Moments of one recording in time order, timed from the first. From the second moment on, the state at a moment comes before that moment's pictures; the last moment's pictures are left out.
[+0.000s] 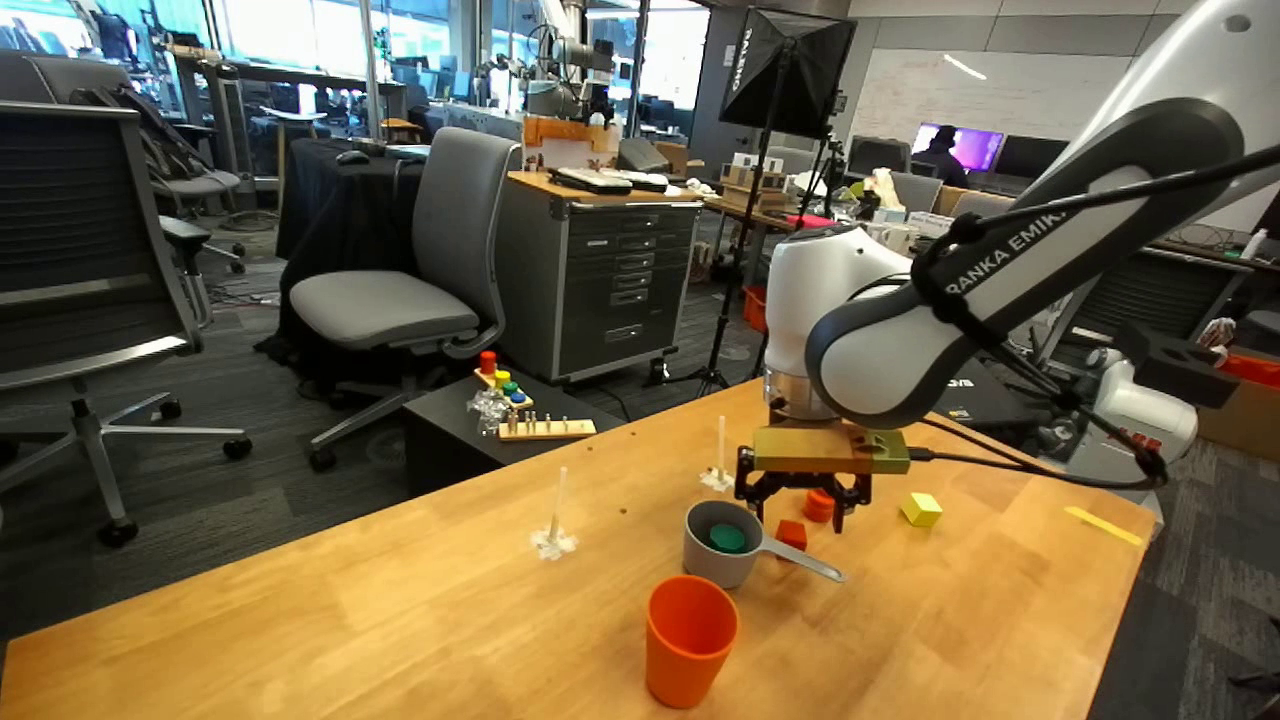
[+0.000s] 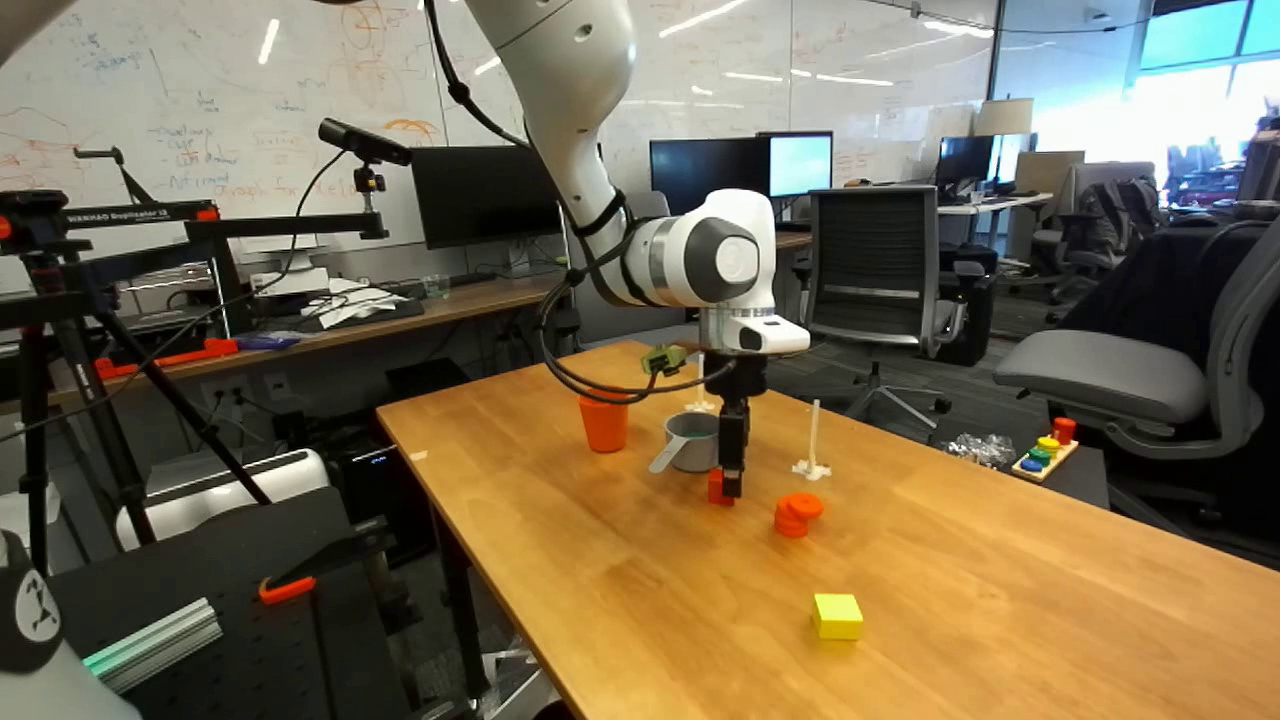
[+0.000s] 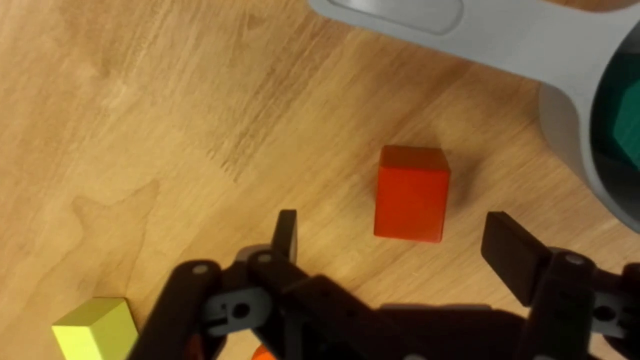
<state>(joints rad) 0.24 0.82 -0.10 -1.75 -0.08 2.40 1.04</state>
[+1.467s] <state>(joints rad) 0.26 0.75 -0.10 -1.73 -0.05 2.46 1.01</state>
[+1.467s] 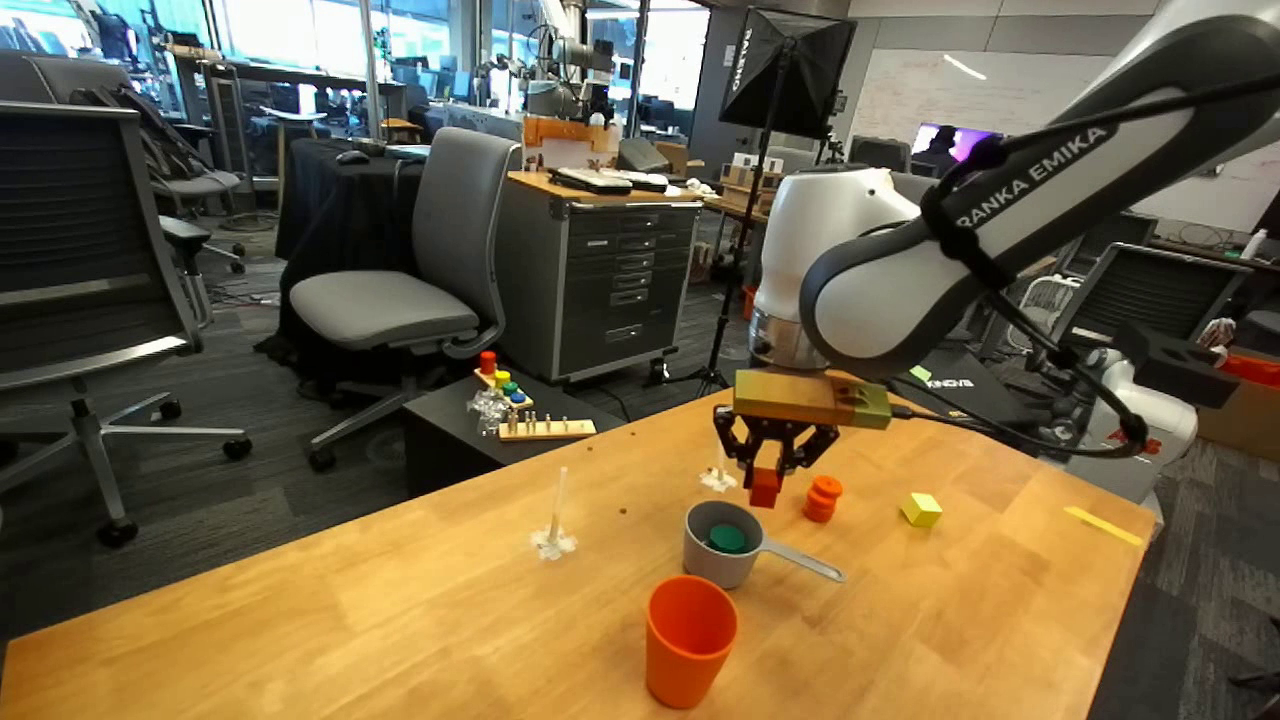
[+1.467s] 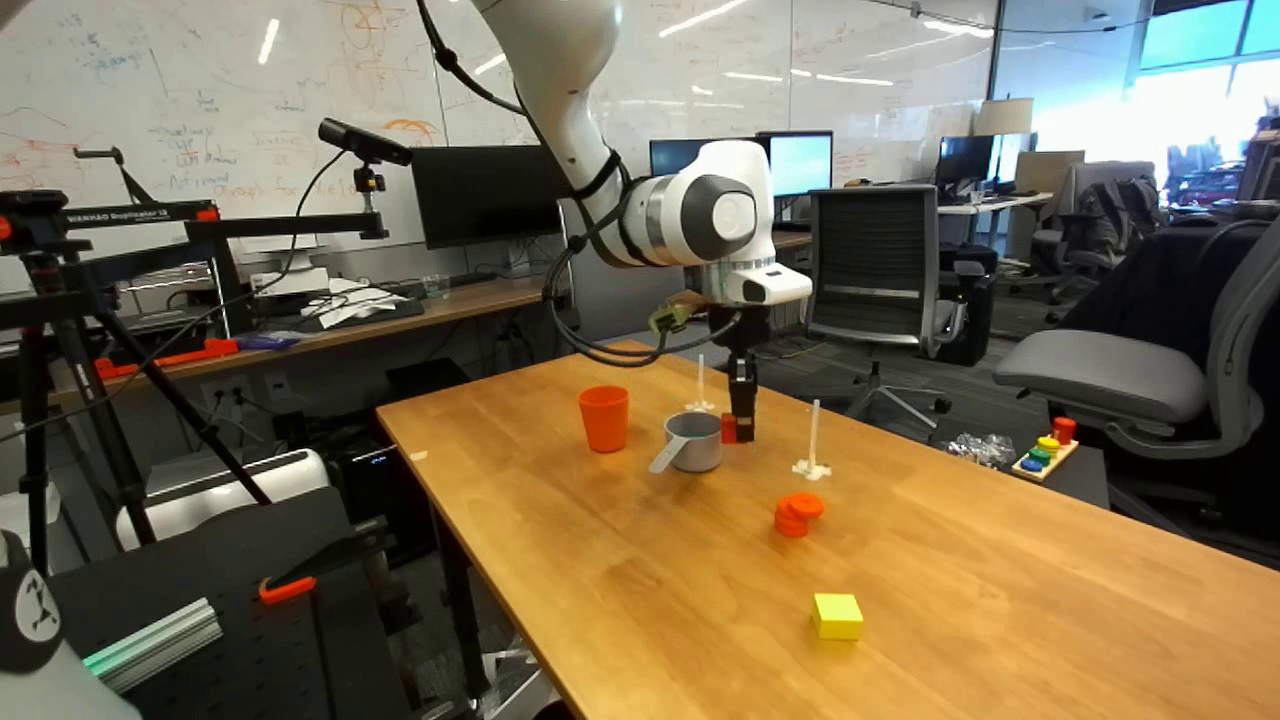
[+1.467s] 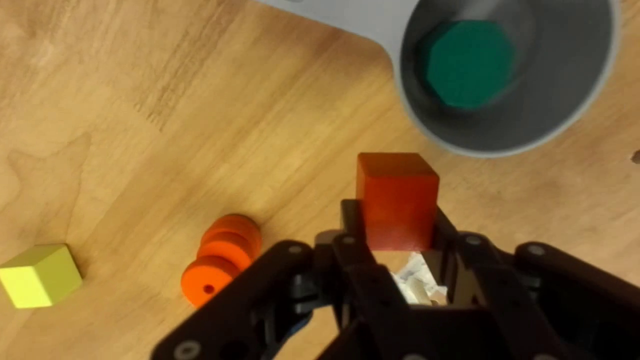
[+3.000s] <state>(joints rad) 0.30 0.68 -0.10 -1.78 -0.07 2.46 1.01</state>
